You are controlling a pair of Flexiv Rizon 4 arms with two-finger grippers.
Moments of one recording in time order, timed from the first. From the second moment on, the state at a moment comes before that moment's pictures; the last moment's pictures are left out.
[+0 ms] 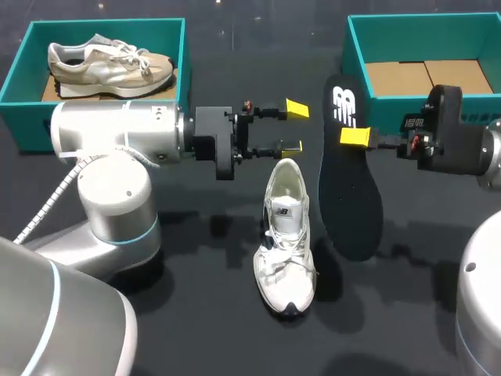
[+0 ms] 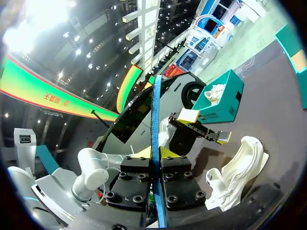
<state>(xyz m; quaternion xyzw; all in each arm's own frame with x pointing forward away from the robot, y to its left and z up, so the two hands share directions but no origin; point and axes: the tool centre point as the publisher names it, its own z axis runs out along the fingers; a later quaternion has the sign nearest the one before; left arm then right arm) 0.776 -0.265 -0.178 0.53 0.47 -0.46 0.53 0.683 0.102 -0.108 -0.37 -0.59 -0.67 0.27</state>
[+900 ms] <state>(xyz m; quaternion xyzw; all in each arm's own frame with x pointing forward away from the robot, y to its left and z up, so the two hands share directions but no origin) 0.766 -0.262 -0.167 0.53 0.45 -0.48 0.53 0.756 0.099 -0.145 -0.55 -0.52 -0.55 0.35</state>
